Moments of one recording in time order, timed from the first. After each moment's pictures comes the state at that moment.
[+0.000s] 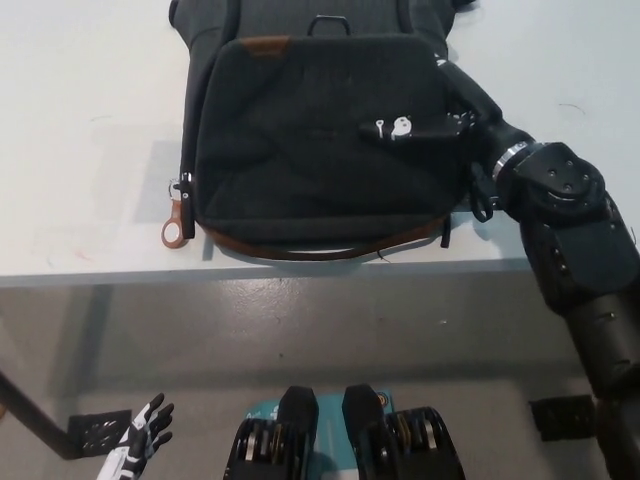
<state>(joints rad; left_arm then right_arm) 0.16 0.19 0.01 0.24 -0.04 -0.38 -0.12 -0.95 -0.15 0.08 0.75 0.14 0.06 0.33</state>
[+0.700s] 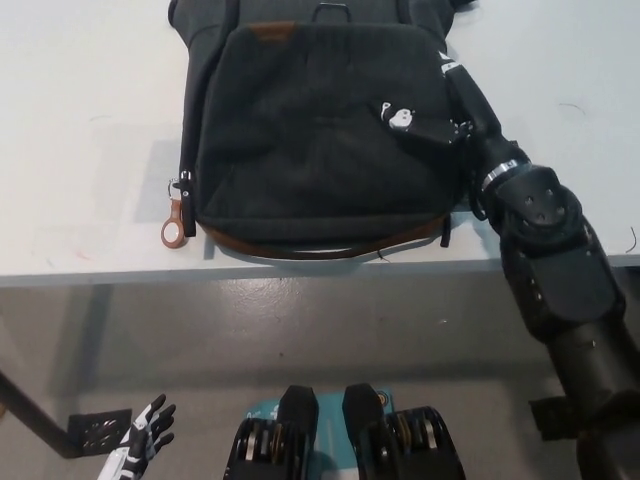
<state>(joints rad) 0.16 0.19 0.01 0.24 -0.05 -0.37 -0.13 -0.83 -0.09 0.06 0.58 0.01 -0.03 0.08</state>
